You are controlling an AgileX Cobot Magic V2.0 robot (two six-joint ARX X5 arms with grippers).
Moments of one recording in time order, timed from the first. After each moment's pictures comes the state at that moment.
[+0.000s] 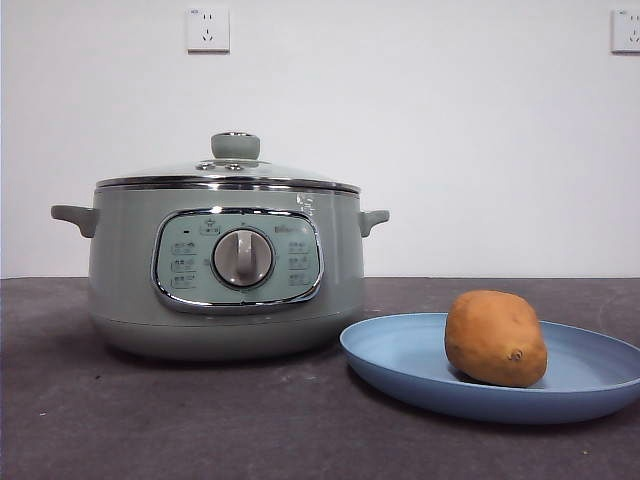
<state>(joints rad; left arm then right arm) -0.27 0.88 1.32 -0.72 0.34 0.23 0.49 0.64 0.84 -0.88 -0.39 0.19</state>
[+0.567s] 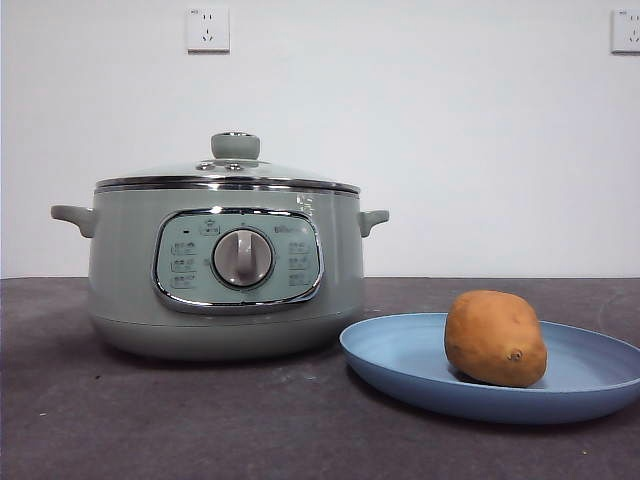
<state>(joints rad) -0.01 0.34 0.53 -0.03 0.35 0.21 0.49 0.64 0.84 -0.88 -0.39 0.19</state>
